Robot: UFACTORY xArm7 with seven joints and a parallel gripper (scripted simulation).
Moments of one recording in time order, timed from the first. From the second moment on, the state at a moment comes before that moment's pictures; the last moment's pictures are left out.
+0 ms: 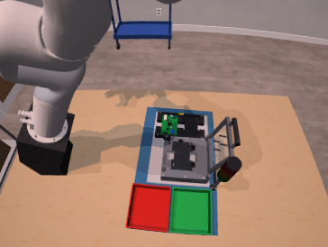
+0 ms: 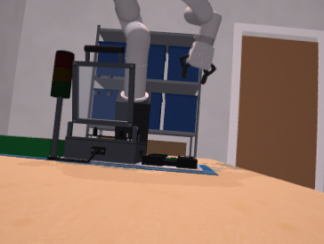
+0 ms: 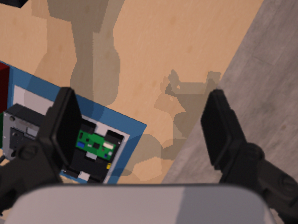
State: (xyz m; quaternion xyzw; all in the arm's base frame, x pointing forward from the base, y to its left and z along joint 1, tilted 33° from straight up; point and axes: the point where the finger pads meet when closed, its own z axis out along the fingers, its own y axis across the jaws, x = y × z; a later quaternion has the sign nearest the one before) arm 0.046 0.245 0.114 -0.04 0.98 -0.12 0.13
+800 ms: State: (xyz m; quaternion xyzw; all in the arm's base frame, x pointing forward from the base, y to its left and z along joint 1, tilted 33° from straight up) arm 0.139 0.250 0.160 0.25 0.96 -0.02 0.15
